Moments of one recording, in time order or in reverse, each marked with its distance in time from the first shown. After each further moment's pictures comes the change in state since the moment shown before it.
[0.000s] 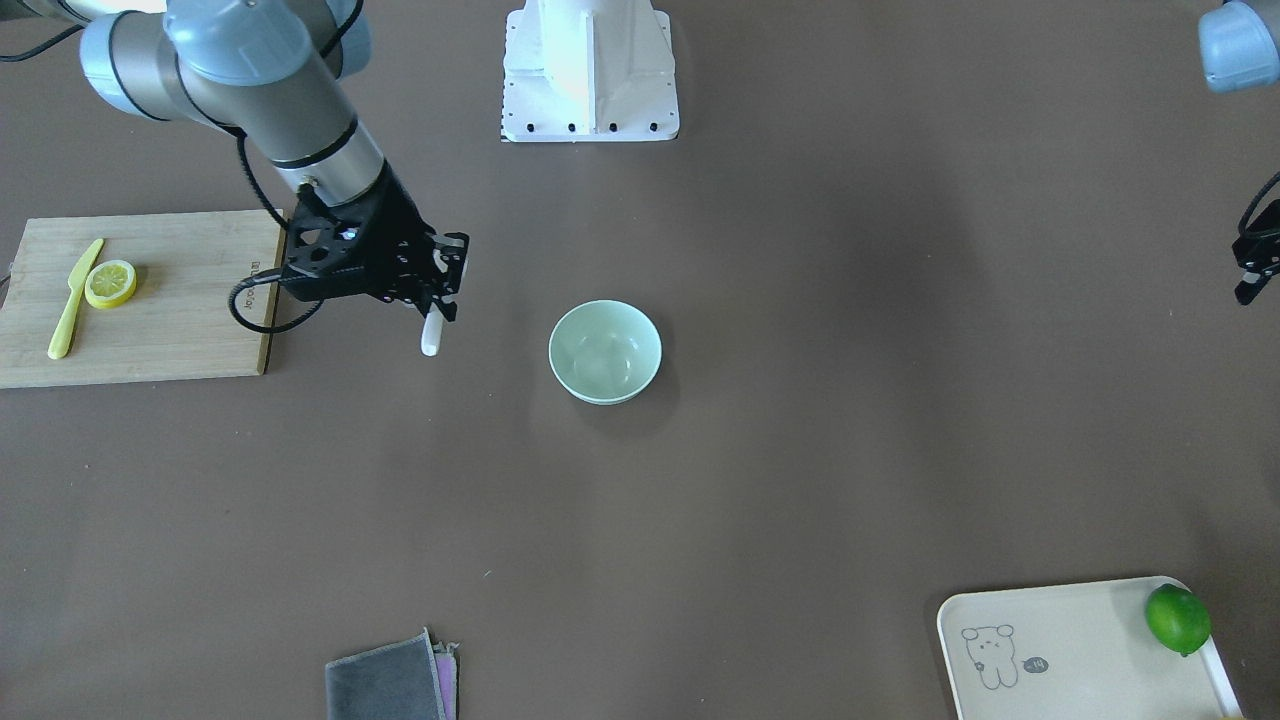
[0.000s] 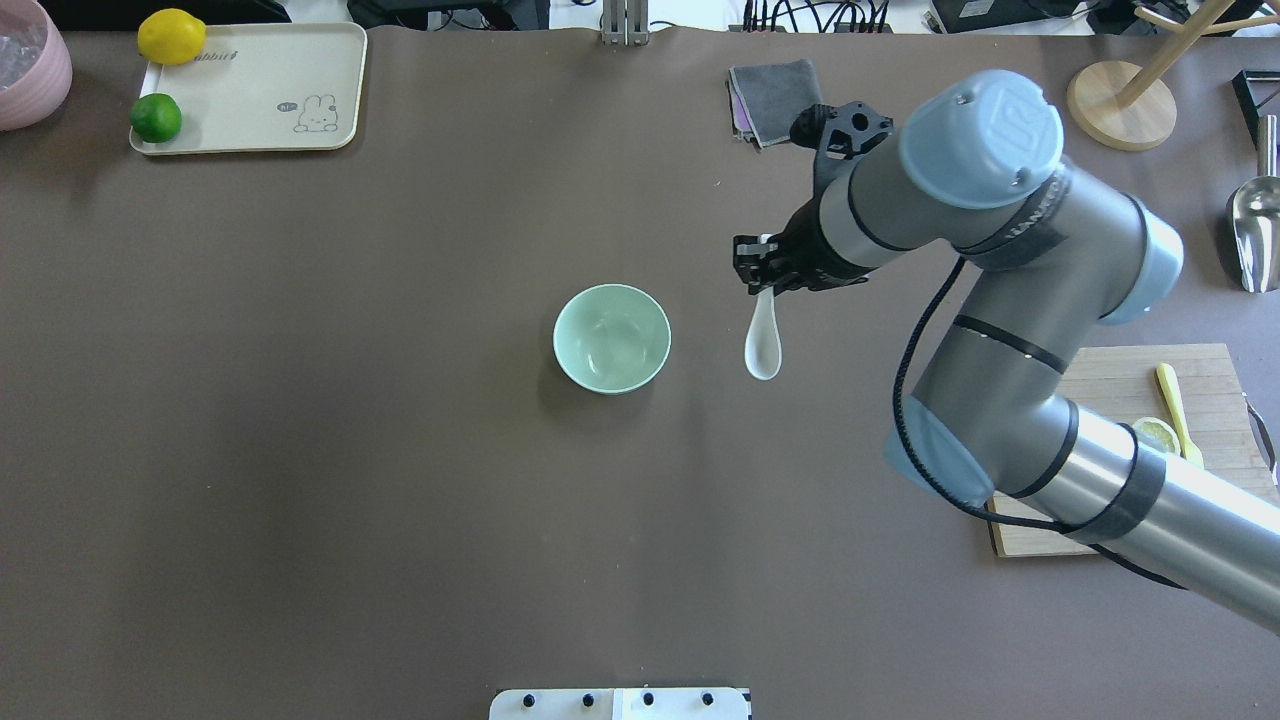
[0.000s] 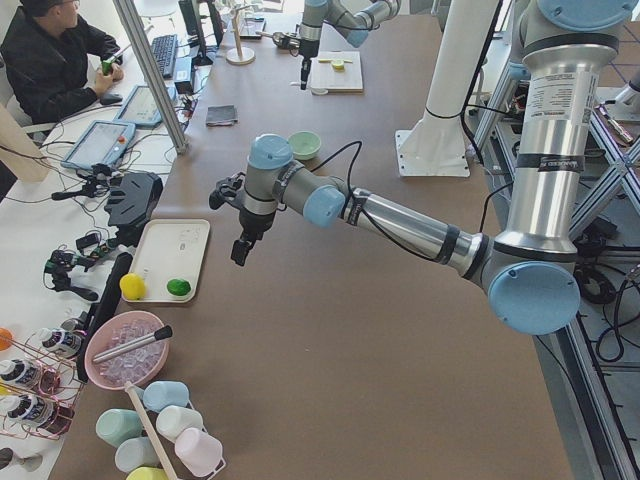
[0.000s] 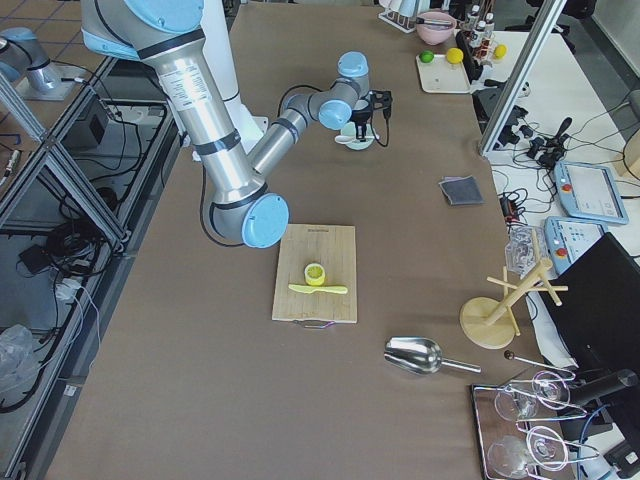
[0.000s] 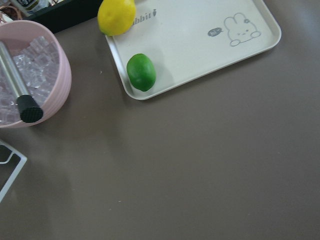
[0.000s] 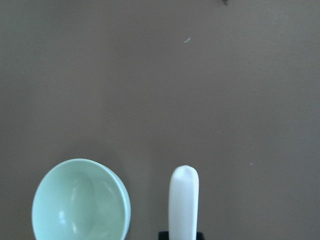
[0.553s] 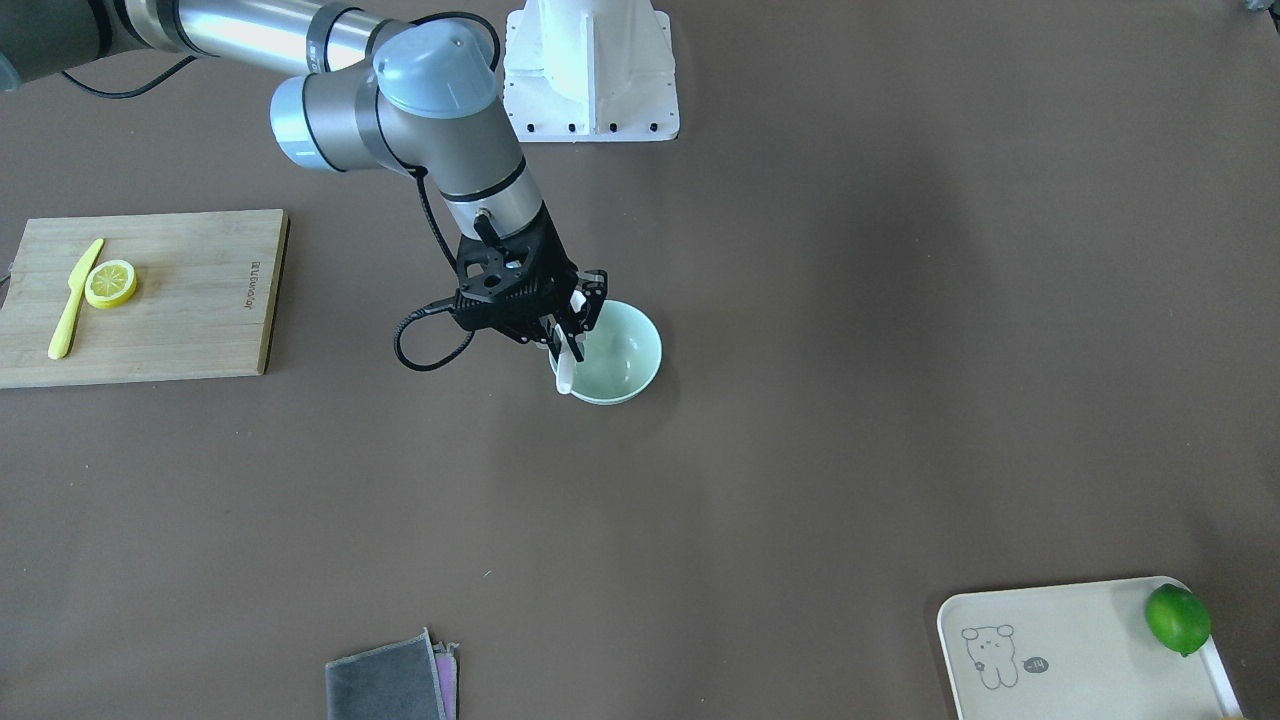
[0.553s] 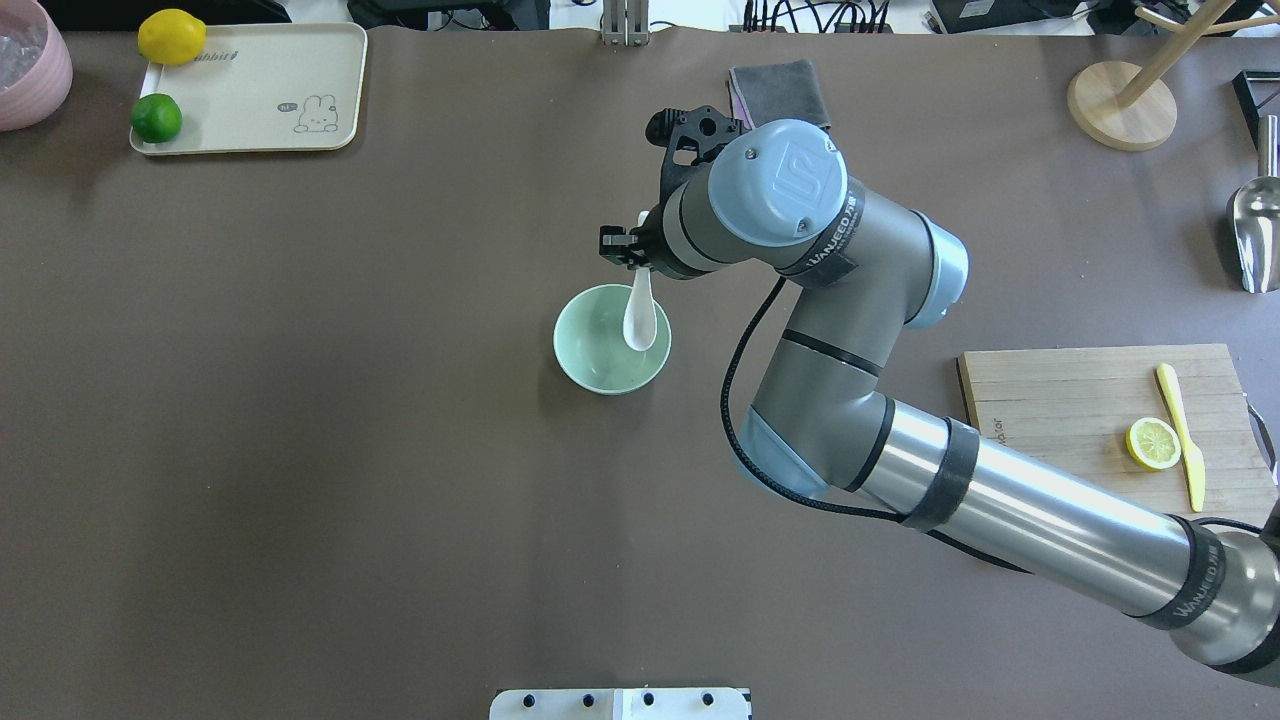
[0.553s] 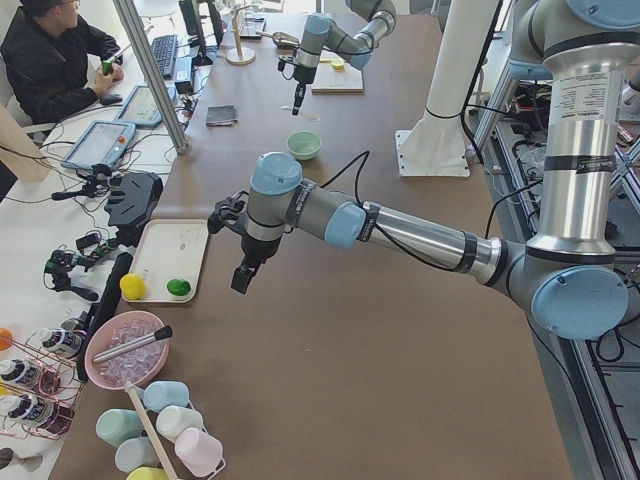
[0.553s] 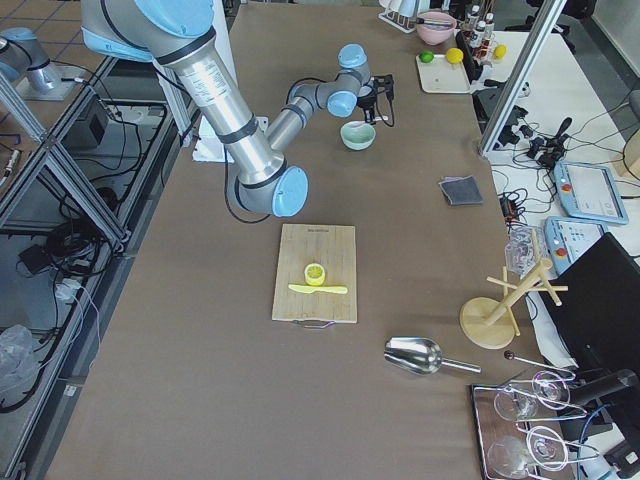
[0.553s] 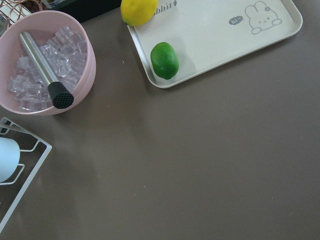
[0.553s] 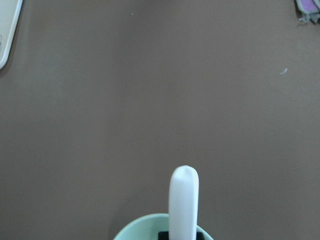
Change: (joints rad) left arm -0.139 0.044 0.006 0.050 -0.061 0.175; right arm -0.077 0.206 -0.300 0.215 -0.184 0.054
